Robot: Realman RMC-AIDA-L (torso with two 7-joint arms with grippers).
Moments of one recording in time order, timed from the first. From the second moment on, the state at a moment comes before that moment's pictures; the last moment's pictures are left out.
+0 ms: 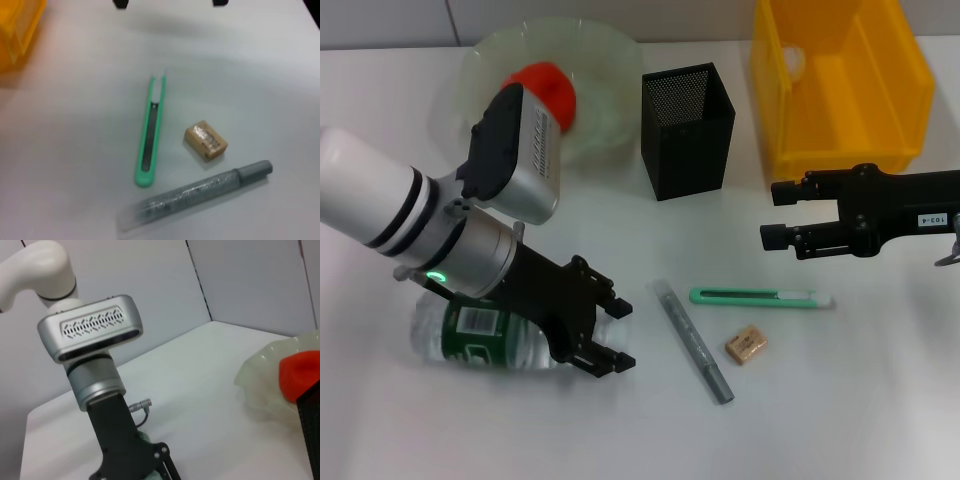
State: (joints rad) left arm -0.67 -2.07 1.37 0.82 2.19 1.44 -1.61; right arm 0.61 1.99 -0.72 -0.61 -2.05 -1.67 1.50
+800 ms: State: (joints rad) left arm -0.65 -2.07 1.47 1.02 2.32 1.49 -1.70; right arm 0.61 1.99 -0.72 -0.61 -2.06 -1.67 1.50
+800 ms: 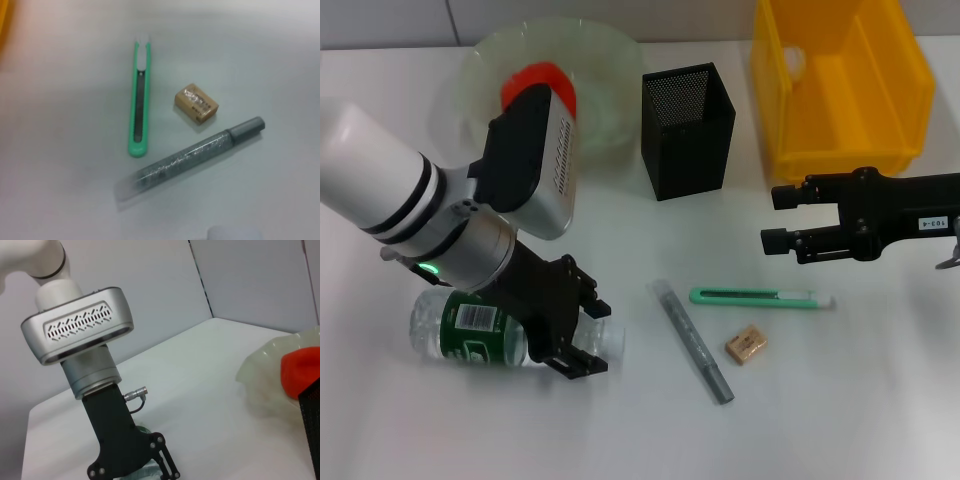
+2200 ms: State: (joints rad) left arm -0.57 -2.07 1.46 1.21 2.27 1.46 -1.69; right arm 0.62 1.99 -0.72 -0.61 -2.06 -1.67 1.52
